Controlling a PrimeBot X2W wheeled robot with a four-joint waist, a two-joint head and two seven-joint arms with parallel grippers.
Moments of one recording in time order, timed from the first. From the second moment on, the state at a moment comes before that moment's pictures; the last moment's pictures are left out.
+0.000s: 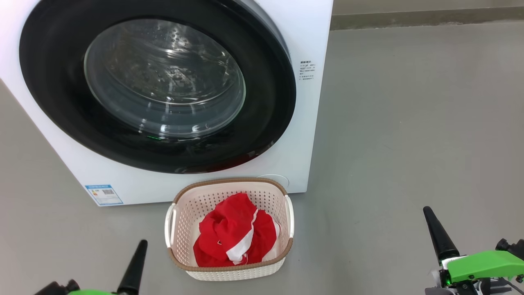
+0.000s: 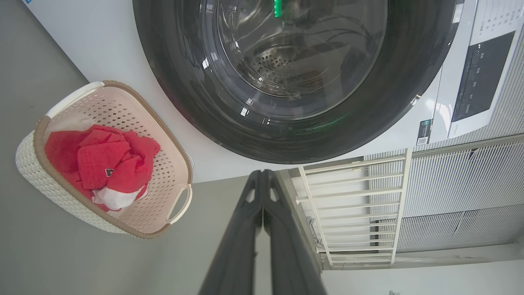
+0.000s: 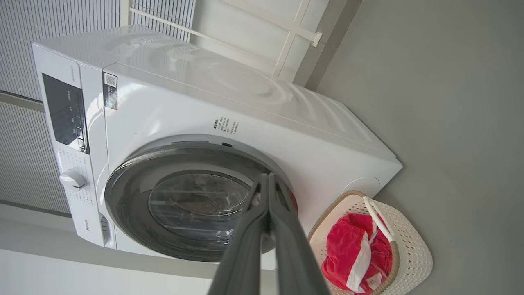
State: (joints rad) left arm -0.02 0.08 -0.02 0.24 -1.40 -0.06 0.03; right arm -0.01 -0.05 -0.07 0.27 1.39 0.13 0.03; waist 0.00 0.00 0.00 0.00
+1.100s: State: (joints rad) left arm -0.07 0.05 0.06 0.26 -1.62 -0.12 0.09; right arm -0.06 -0.06 -0.10 0.27 1.63 0.13 0.08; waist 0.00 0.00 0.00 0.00
